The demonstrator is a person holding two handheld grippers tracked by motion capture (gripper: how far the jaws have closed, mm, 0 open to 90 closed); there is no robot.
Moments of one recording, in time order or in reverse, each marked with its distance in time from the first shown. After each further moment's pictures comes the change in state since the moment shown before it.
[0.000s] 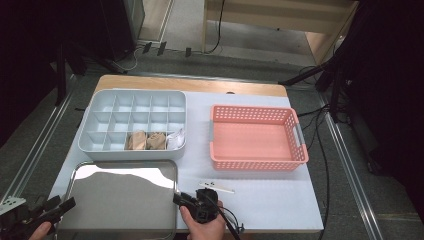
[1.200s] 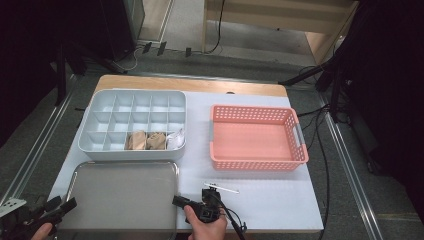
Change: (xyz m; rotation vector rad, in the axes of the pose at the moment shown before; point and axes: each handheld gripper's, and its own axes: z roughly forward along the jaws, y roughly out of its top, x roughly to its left) left arm -0.002 -0.003 0.001 -0.013 -0.005 0.000; right arm -0.014 -0.002 0.000 0.062 0.126 0.156
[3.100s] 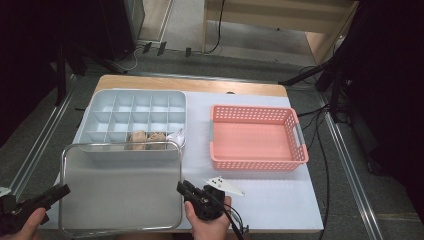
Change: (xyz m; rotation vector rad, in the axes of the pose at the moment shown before) left arm -0.012 0.043 -0.011 -0.056 -0.107 -0.064; right arm 0.039 0.011 -0.027 -0.265 -0.067 -0.294
